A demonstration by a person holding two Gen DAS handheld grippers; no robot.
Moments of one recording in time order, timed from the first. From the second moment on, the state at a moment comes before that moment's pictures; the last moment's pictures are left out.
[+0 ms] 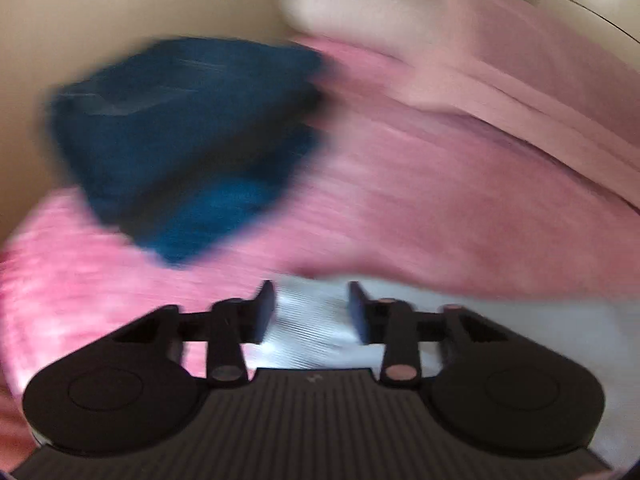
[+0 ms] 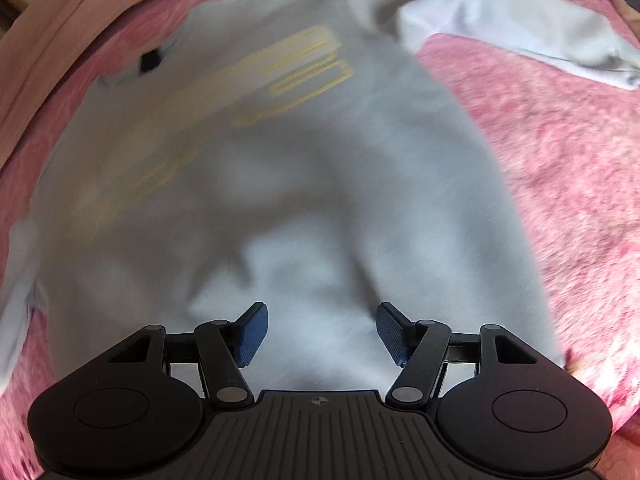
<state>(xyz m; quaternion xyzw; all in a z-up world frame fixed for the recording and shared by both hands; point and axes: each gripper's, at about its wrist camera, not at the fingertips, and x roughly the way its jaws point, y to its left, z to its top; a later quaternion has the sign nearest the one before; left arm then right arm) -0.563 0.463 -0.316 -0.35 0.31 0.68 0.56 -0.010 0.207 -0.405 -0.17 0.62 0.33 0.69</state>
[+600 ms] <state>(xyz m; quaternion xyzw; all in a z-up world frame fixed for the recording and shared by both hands) -0.291 0.561 -0.408 -0.17 0.43 0.32 0.82 0.041 0.141 -0.404 -0.10 0.62 0.23 0.74</state>
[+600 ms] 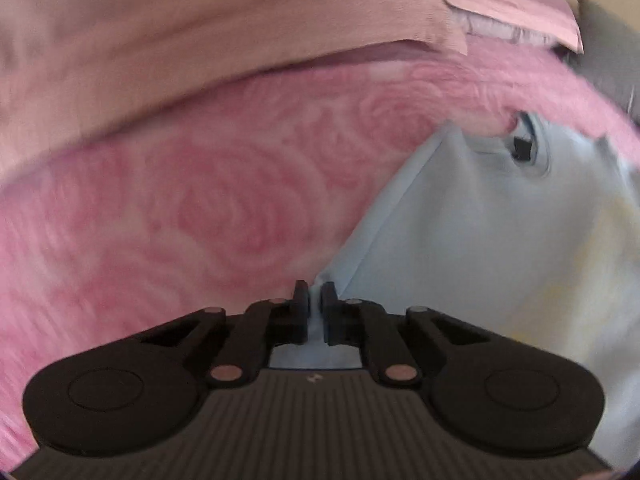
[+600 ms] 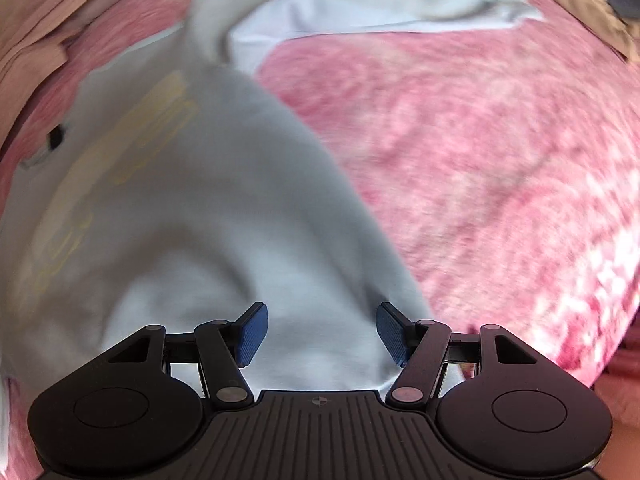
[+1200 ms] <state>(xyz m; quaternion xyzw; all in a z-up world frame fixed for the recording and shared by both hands) -0.312 0.491 -0.331 -0.28 0.34 0.52 0.73 0.209 0.037 -0.375 0.15 0.52 0.19 0.82</state>
